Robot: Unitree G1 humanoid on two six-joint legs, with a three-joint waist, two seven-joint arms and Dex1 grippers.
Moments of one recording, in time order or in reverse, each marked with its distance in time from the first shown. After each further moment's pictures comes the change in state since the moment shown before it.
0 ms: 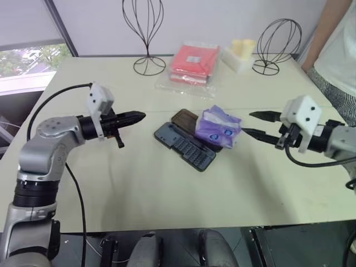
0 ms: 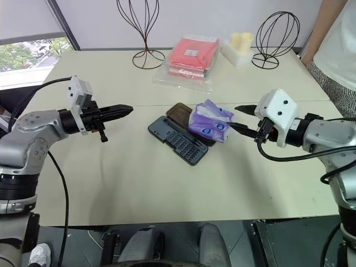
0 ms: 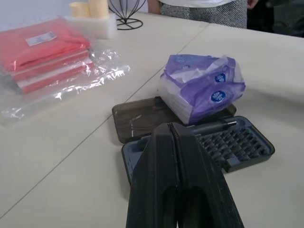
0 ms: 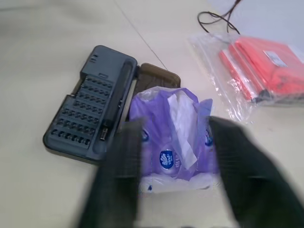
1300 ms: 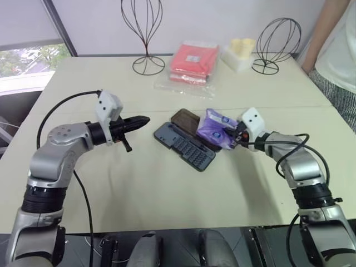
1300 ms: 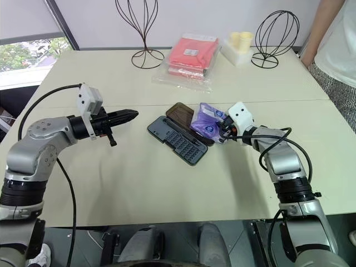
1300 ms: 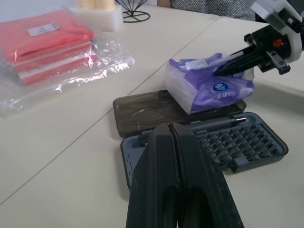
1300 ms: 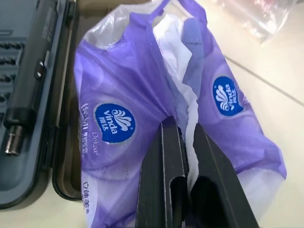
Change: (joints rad) left arm 0.047 -0.032 -0.026 -0.052 0.034 -0.021 0.088; right arm -0.211 0.327 0.256 0.445 -0.242 0.003 -0.191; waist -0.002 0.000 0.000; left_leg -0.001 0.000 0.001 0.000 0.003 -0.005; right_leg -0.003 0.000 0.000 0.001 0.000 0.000
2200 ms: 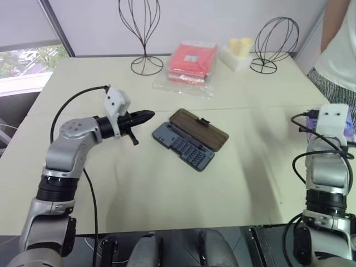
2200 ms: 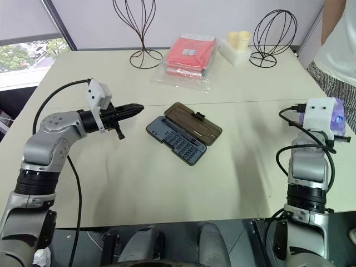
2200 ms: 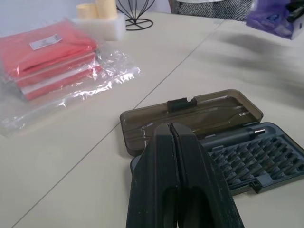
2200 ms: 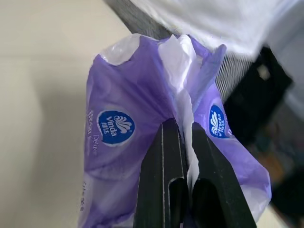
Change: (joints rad) left arm -0.082 -0.067 -0.049 0.135 0.083 -0.094 -0.002; right arm 0.035 0.150 -0.460 -0.003 -0.316 0.293 -0.930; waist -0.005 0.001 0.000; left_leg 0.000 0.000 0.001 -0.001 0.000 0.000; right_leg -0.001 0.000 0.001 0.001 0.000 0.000
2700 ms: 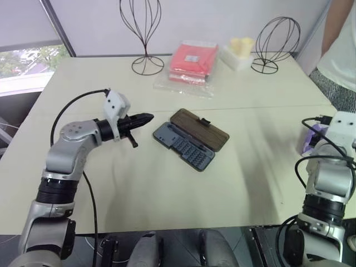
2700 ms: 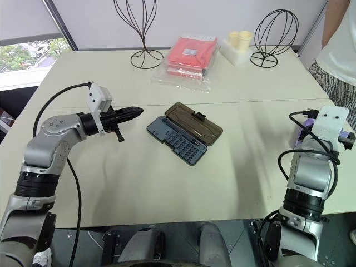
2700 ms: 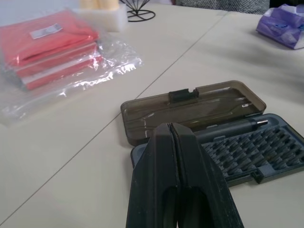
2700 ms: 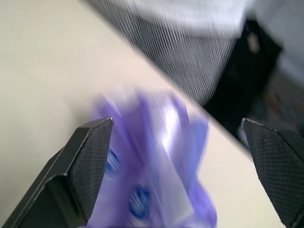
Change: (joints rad) left arm 0.015 -0.002 -0.001 0.001 0.015 -0.003 -0.007; right arm 0.051 0.043 -0.006 -0.341 0.047 0.033 0.080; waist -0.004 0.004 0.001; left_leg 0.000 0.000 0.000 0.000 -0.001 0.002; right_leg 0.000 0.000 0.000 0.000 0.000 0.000
